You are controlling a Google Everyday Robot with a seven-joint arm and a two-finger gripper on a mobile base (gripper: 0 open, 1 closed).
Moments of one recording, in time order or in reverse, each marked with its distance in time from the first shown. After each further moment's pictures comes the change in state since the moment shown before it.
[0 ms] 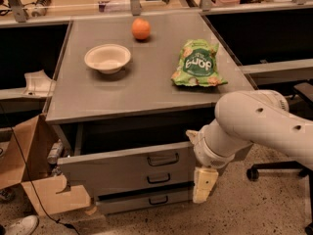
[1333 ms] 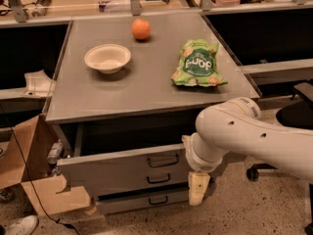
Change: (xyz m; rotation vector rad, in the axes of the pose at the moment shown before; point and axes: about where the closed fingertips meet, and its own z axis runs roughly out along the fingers) arm 0.012 -0.004 0.043 0.000 0.104 -0.022
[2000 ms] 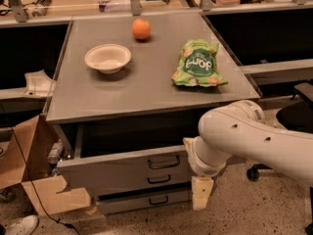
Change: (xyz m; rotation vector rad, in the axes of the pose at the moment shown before) arm 0.008 0.014 -0.001 -0.023 0.008 -0.020
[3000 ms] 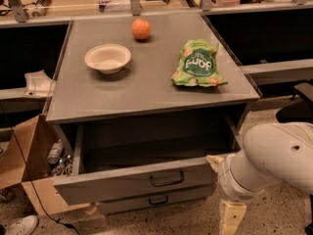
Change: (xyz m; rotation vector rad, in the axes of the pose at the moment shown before) arm 0.041 0.066 -0.043 -0.002 -0.049 0.046
